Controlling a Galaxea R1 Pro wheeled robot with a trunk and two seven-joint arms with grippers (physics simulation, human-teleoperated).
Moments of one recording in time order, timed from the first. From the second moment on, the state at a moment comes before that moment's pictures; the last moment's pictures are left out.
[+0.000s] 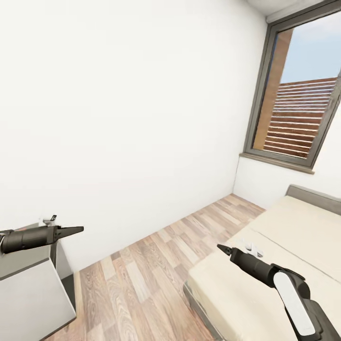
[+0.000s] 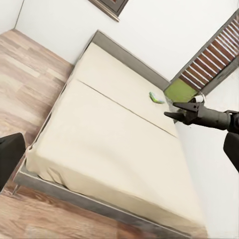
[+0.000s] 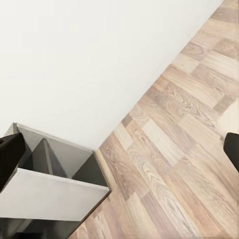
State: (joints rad) left arm -0.61 0.50 0.28 -1.06 0.06 0.80 -1.57; right arm -0.28 -0.15 -0.10 -1.39 -0.78 0.76 0.12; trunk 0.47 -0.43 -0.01
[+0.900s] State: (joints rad) left arm -0.61 0.50 0.28 -1.06 0.06 0.79 -1.57; right arm -0.27 -0.15 -0.10 -1.39 -0.79 0.76 0.12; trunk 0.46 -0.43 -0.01
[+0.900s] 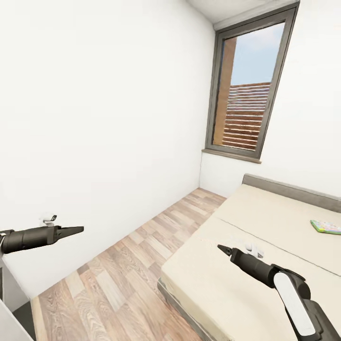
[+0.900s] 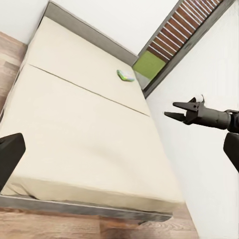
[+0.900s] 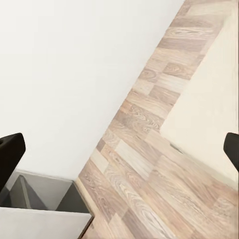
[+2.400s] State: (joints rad) left arm -0.61 0.49 0.28 -1.06 0.06 0.80 -1.57; right arm -0.27 -0.15 -0.13 -1.35 -0.79 0.76 0.12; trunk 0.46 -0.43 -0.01
